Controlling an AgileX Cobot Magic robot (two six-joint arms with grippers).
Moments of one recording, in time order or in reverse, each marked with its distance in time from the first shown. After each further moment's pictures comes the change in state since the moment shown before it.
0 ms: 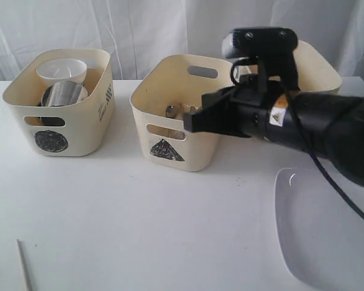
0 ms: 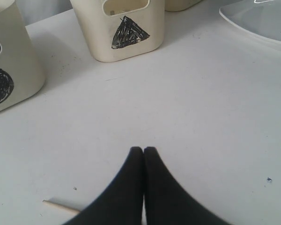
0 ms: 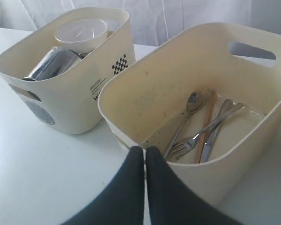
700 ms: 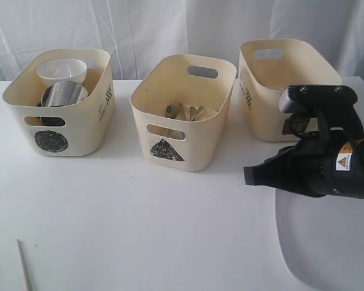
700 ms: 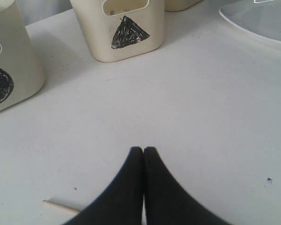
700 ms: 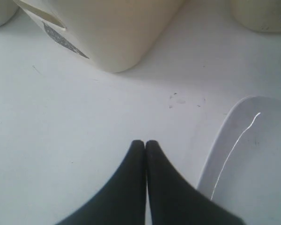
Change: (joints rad) left arm 0.000 0.000 0.000 0.000 0.000 0.000; right arm -0.113 -0.189 0.156 0.087 0.410 -0.023
